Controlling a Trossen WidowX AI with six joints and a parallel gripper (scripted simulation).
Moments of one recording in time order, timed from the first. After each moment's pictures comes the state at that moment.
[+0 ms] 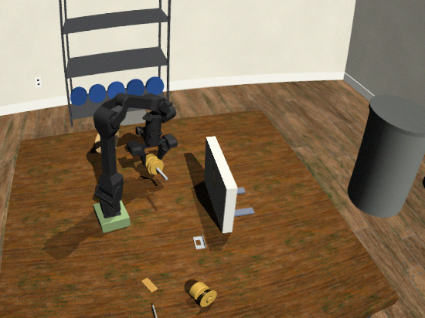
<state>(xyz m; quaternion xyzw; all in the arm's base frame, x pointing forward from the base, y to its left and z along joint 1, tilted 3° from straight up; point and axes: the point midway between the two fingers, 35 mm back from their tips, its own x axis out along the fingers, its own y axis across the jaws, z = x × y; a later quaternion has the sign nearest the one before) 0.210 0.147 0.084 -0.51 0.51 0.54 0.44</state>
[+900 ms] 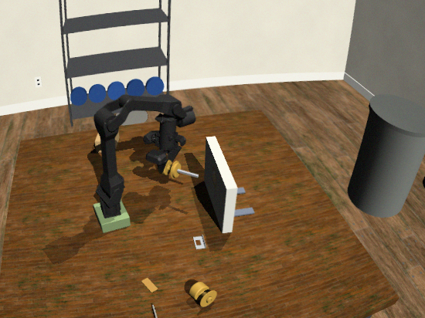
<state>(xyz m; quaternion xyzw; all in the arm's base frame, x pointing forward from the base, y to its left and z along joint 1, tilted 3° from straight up) 0.242 0.073 0.110 -0.62 0.34 0.65 0.26</state>
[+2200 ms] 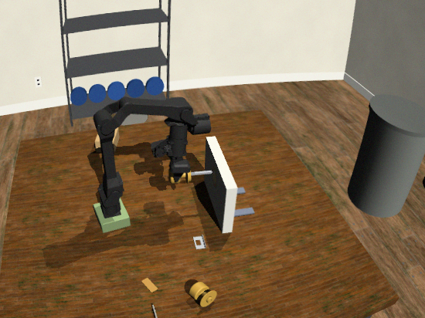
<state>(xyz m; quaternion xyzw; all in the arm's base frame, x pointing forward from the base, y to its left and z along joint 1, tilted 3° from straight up) 0.246 -0.015 0.141 -0.67 0.13 0.73 0.03</state>
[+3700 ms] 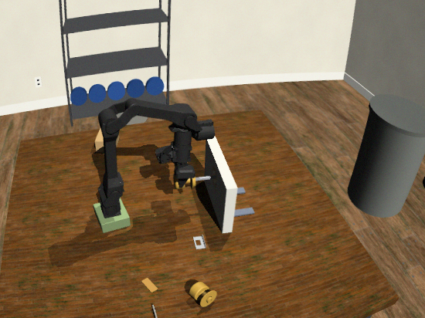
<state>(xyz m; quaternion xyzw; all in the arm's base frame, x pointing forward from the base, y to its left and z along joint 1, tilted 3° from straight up) 0.261 -0.021 0.117 -0.67 0.13 0.73 0.02</state>
